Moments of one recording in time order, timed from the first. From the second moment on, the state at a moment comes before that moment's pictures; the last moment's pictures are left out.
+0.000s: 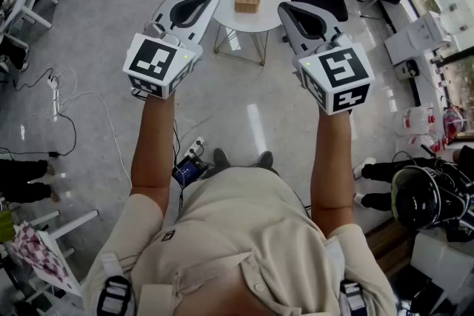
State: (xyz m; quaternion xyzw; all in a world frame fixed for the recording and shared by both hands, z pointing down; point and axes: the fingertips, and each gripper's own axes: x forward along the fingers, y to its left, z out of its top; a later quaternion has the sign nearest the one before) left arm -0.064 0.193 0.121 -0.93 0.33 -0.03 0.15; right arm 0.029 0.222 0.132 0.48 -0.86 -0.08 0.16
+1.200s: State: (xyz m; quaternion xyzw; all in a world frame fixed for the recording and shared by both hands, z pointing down) left arm -0.096 0.131 0.155 -0.94 0.32 -0.03 0.13; right arm -0.002 0.157 0.162 0.49 -0.86 -0.05 0.15
